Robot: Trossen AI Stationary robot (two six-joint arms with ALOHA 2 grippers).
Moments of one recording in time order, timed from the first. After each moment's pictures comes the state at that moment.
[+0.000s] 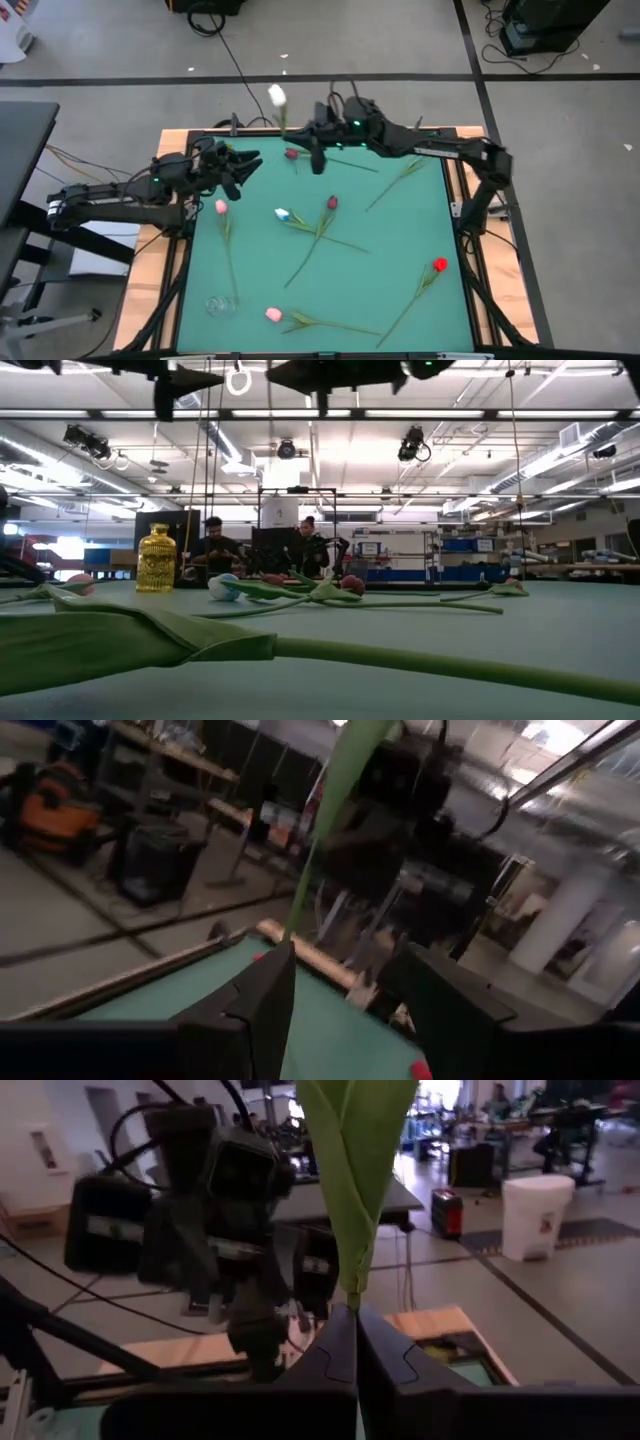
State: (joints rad) left arm 0.15 0.63 0.60 0.12 -0.26 -0.45; right arm -0.33 1.80 1.59 0.17 -0.31 0.10
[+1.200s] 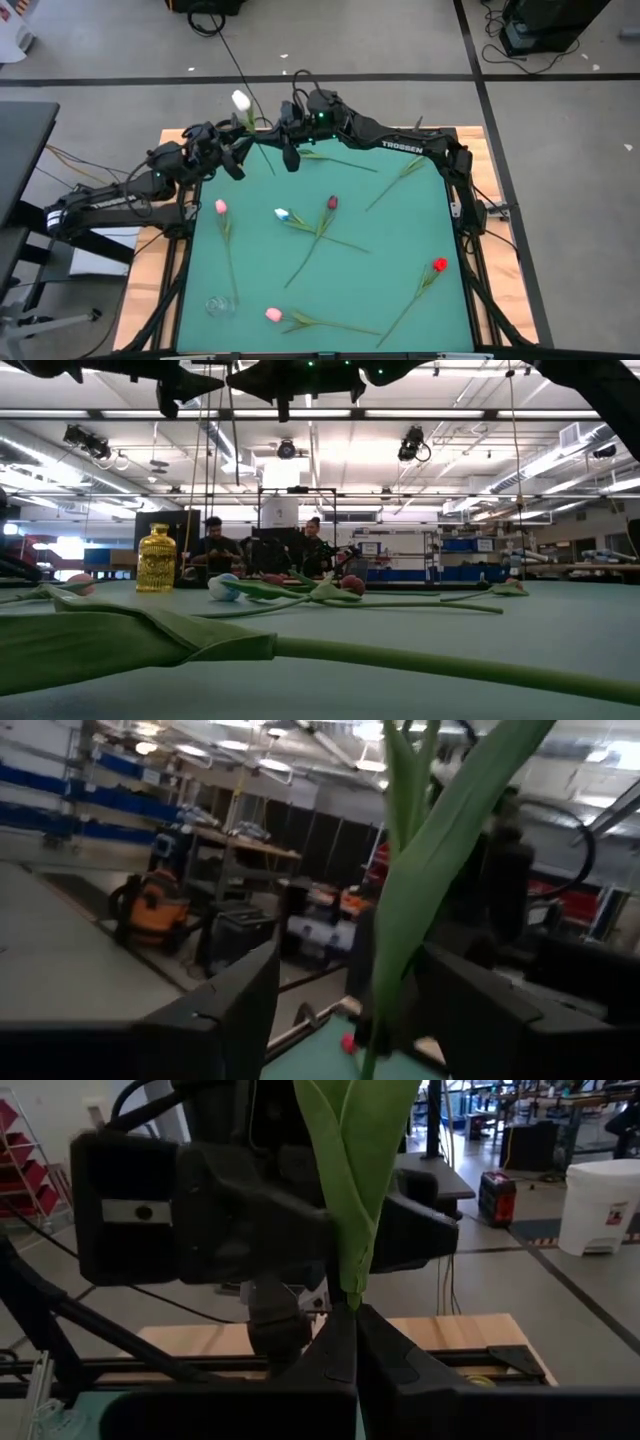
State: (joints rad) left arm 0.33 0.70 0.60 0.34 -0.27 -0.25; right arm -0.32 2.07 1.98 0.00 -0.44 0.08
